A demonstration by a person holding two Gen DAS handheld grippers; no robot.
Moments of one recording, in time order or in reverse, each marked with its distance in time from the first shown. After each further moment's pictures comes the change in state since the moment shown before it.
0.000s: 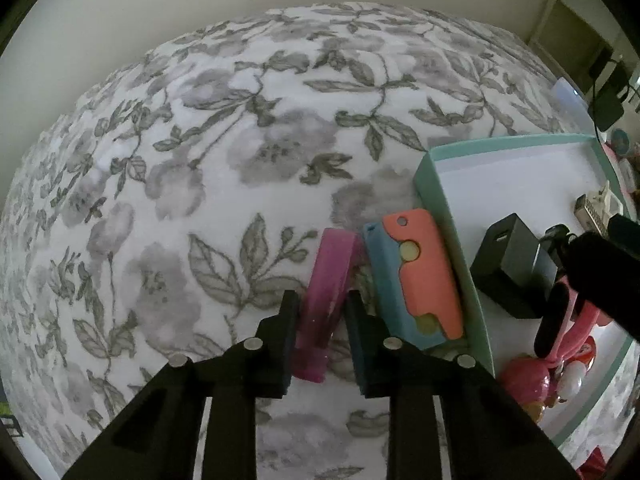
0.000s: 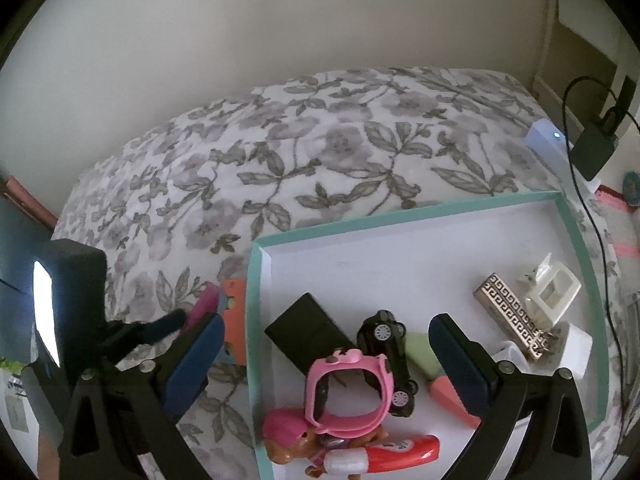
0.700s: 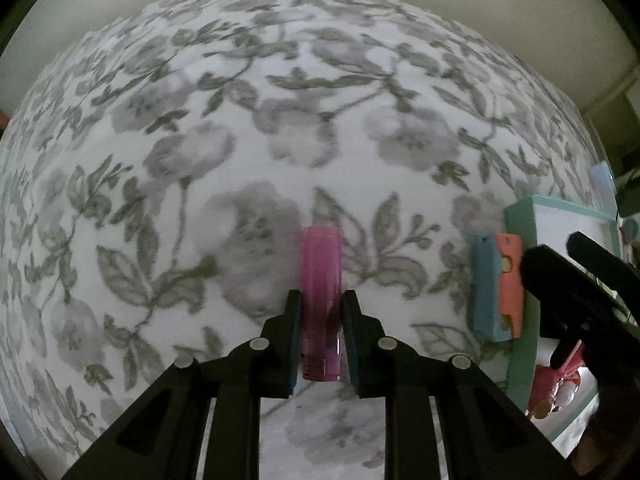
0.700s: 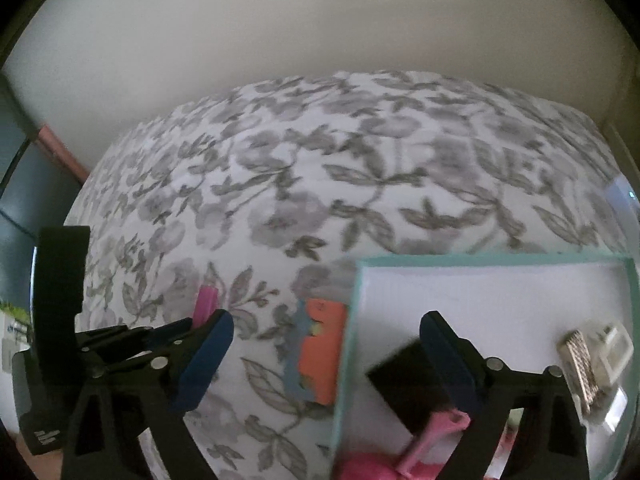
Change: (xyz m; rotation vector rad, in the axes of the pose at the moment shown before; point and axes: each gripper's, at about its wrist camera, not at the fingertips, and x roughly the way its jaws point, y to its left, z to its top) left arm 0.000 0.112 -0.018 -0.290 0.073 -0.066; right arm 0.040 0.075 0.016 -0.201 0.035 0.100
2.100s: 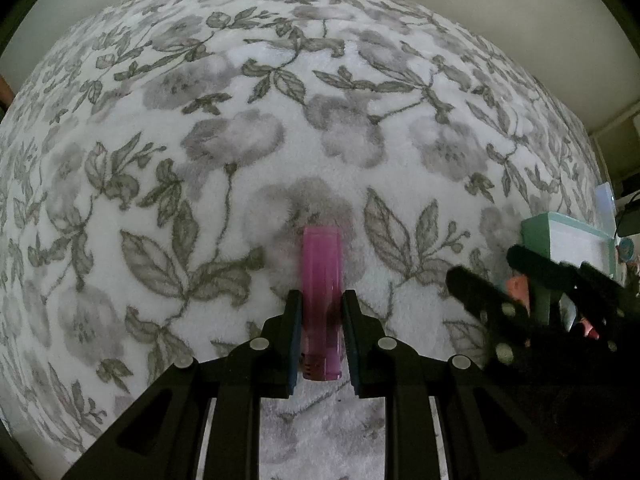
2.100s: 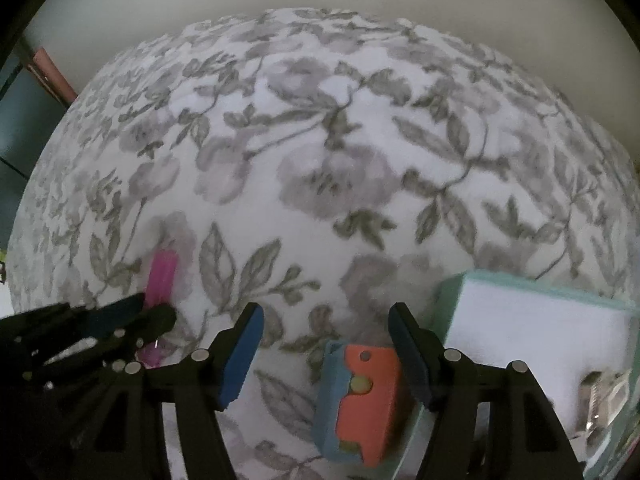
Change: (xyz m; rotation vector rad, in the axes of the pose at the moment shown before) left arm 0.001 0.044 0.008 -0.067 0.015 -0.012; right arm 0.059 0.038 0.007 -0.129 0.181 -0.048
